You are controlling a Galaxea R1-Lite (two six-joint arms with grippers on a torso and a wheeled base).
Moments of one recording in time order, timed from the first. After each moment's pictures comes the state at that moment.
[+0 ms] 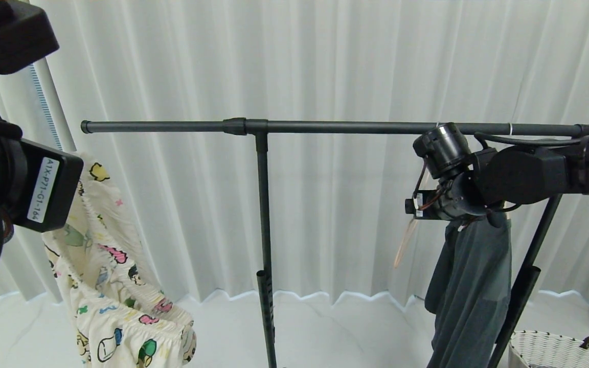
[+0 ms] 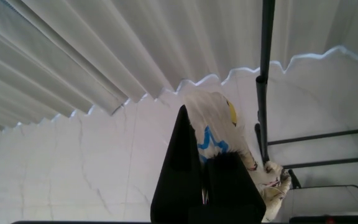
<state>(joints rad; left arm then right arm) -0.74 1.34 -1.55 0.92 0.70 -0.09 0.55 1.95 -1.52 0.39 -0.57 0.48</state>
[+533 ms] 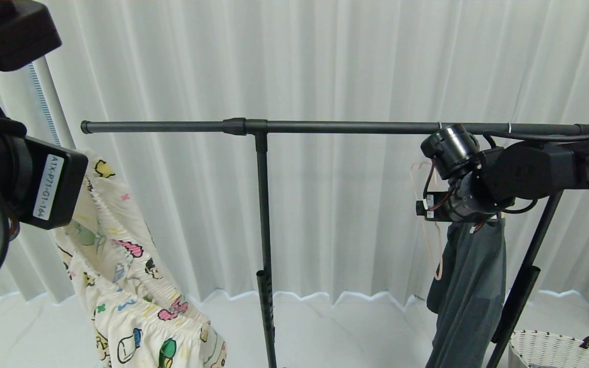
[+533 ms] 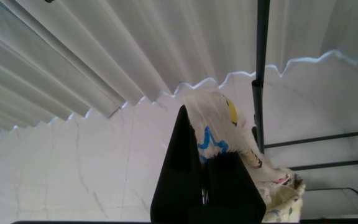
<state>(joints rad) -0.74 1.34 -1.54 0.89 0.70 -0.09 0.52 1.95 -1.52 0.45 -0.58 0.50</state>
